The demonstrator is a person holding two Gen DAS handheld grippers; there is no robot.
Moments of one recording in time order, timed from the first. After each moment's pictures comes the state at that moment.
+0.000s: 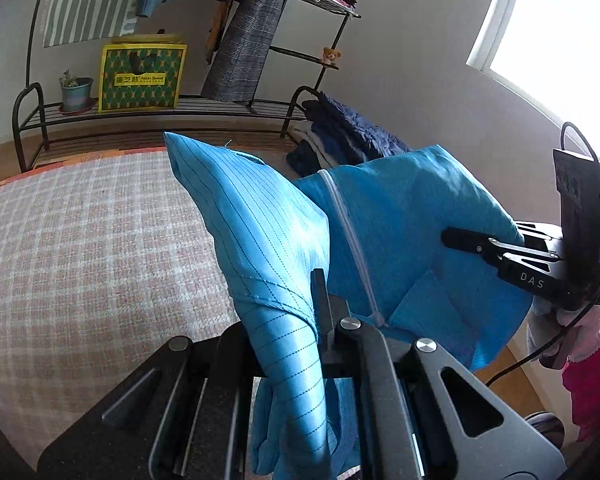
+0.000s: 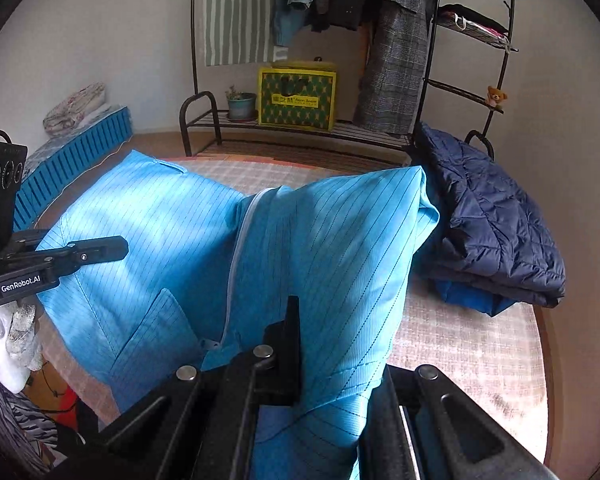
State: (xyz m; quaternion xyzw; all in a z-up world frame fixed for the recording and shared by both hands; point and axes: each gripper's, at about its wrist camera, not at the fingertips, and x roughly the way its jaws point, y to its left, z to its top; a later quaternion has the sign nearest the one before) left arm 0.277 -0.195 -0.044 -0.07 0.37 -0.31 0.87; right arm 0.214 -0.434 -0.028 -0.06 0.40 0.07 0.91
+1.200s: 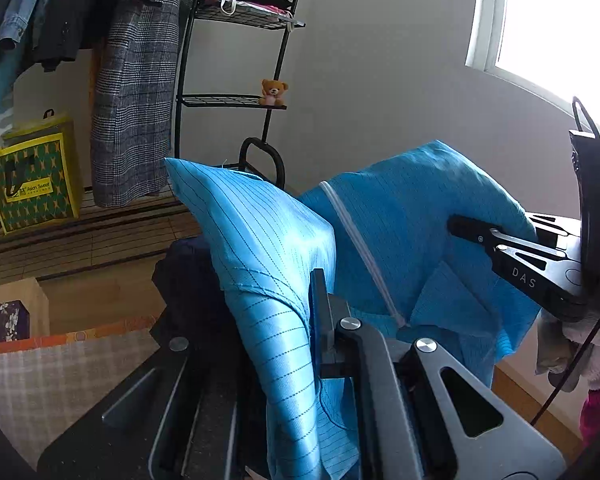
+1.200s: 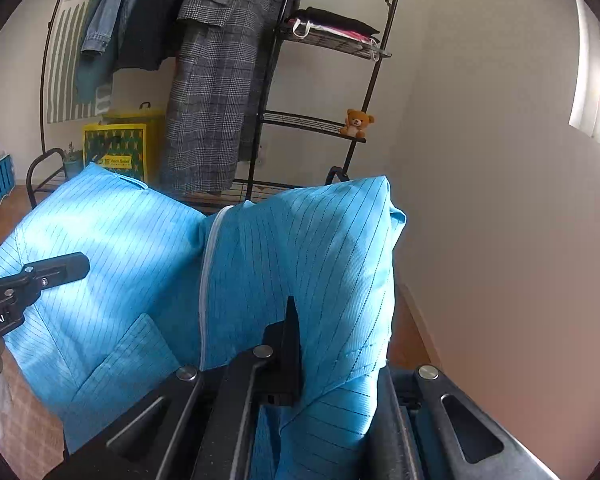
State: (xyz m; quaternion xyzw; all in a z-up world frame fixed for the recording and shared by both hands) left arm 0.553 -0.534 -0.010 -0.01 0.30 -0.33 0.90; right arm 0.452 -0.732 0.016 -0.09 0.34 -0.11 0.93
